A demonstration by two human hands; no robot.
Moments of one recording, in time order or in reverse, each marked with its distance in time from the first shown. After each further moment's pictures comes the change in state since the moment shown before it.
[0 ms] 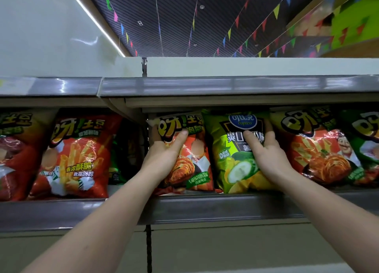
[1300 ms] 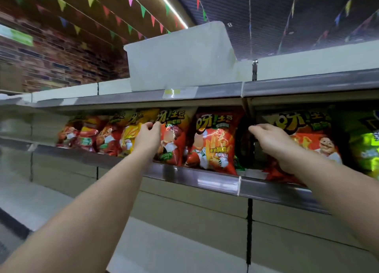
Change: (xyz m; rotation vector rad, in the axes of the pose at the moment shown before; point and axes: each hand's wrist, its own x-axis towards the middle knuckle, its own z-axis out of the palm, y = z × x) left_hand -0.062 -0.064 -0.247 0.040 0.624 -0.162; right_hand -0.065 -0.156 0.135 0.244 -0.414 -0.102
